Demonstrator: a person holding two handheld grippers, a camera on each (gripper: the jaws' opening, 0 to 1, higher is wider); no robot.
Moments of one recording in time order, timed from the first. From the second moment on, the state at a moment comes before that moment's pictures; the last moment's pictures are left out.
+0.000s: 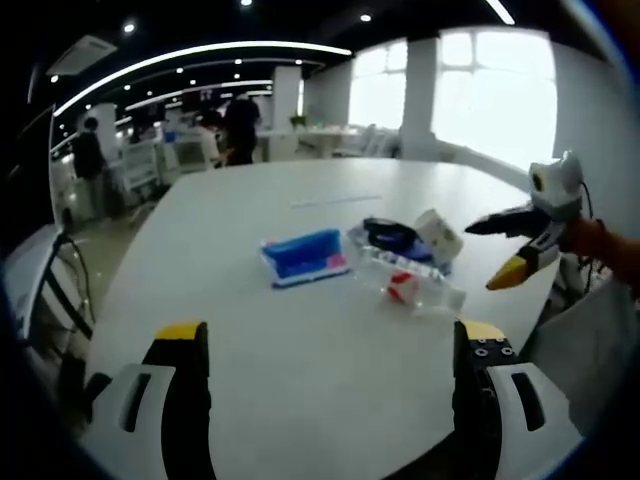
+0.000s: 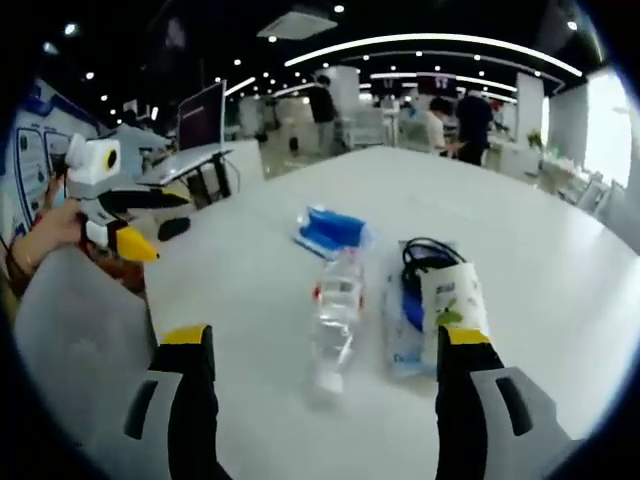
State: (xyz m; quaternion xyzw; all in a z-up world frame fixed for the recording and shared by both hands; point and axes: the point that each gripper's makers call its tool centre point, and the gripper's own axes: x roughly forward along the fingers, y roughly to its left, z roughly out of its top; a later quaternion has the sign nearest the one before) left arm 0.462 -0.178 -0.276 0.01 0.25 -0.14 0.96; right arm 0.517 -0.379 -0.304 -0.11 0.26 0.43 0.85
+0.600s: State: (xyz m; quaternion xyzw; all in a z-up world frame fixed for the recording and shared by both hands) left arm 0.462 -0.178 -0.277 0.01 0.25 -0.14 0.96; right arm 0.513 -0.379 -0.343 -0.13 0.31 0.44 0.83
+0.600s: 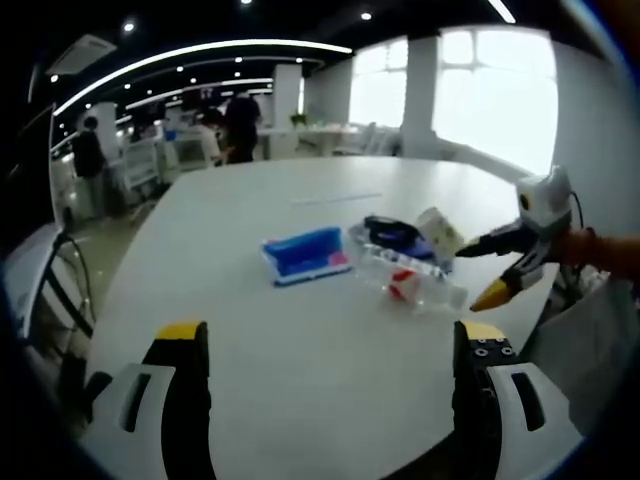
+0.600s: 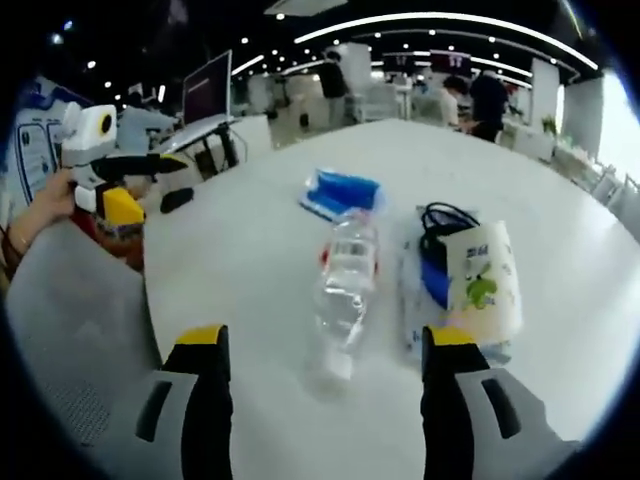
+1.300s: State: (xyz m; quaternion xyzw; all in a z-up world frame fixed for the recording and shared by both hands) left arm 0.463 -0.179 -0.271 0.00 0.24 -0.14 0.96; right arm 0.511 -0.388 -0.369 -0.15 0.35 0.42 0.82
